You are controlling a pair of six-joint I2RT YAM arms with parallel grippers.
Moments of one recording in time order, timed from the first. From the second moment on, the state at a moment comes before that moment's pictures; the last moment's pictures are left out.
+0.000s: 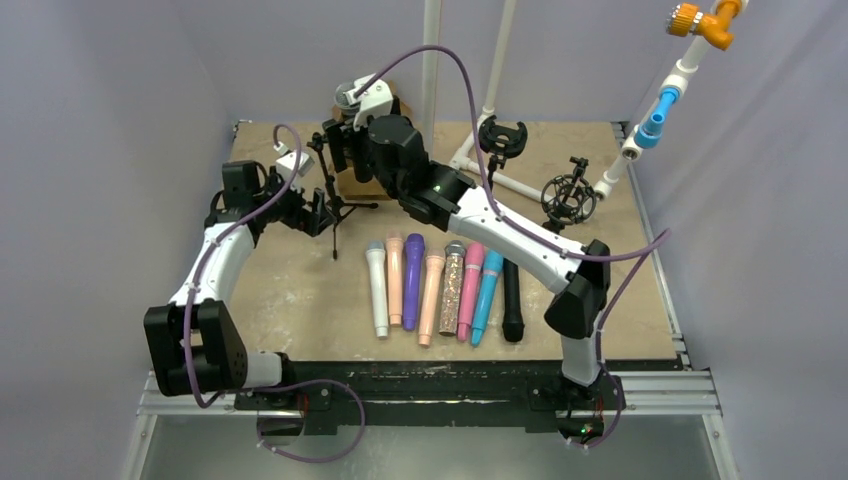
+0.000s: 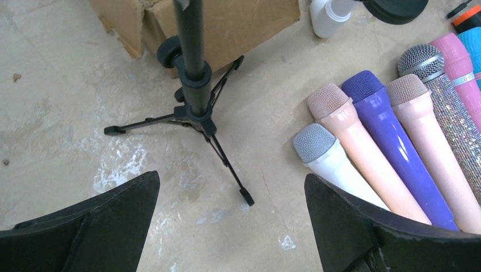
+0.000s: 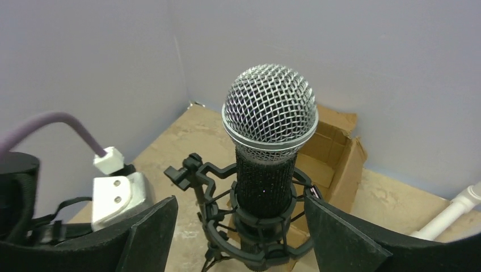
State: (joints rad) left arm 0.11 1.35 0.97 -0.33 0.66 0.34; right arm 0.97 1.95 2.03 -0.16 0.47 0.07
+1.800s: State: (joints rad) left arm 0.18 1.14 1.06 -0.75 0.65 0.32; right arm 0.49 1.86 1.89 -0.53 0.41 0.31
